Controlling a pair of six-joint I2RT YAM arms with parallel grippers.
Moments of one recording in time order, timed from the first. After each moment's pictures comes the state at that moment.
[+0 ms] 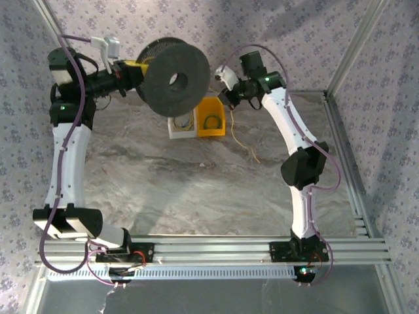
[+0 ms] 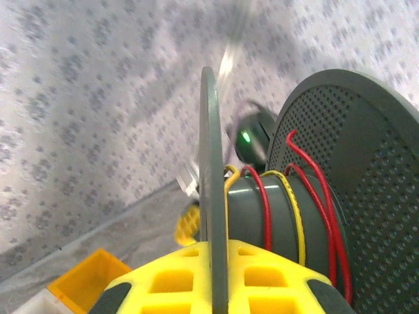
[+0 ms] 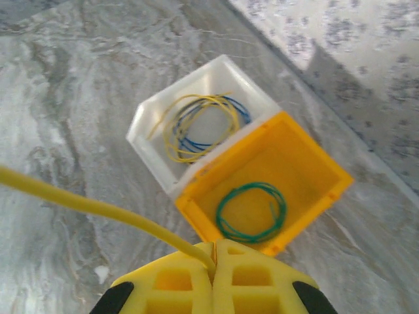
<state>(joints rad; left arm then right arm) 0.01 1.47 1.80 -0.30 1.03 -0.33 0.39 2.12 2.32 -0.99 -0.44 -0.44</state>
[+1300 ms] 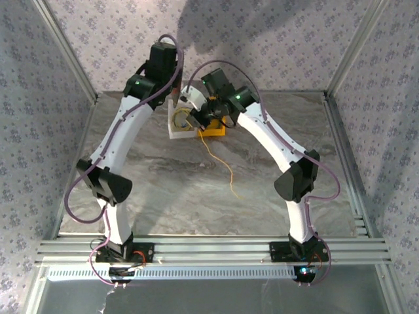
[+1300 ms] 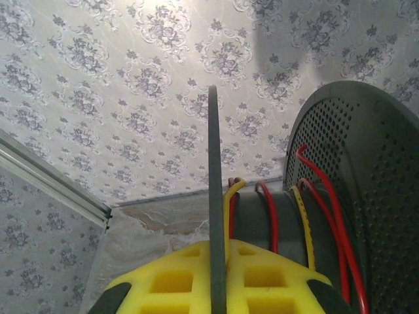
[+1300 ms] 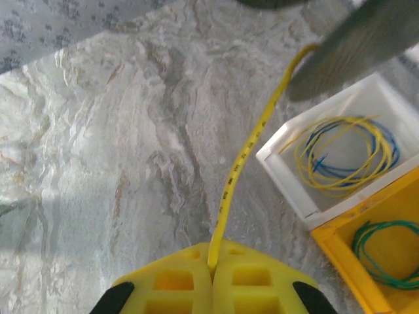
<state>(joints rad) -0.48 1.89 2.24 -0.81 -0.57 0.02 0.66 2.02 2.20 -0.98 -0.38 -0.29</state>
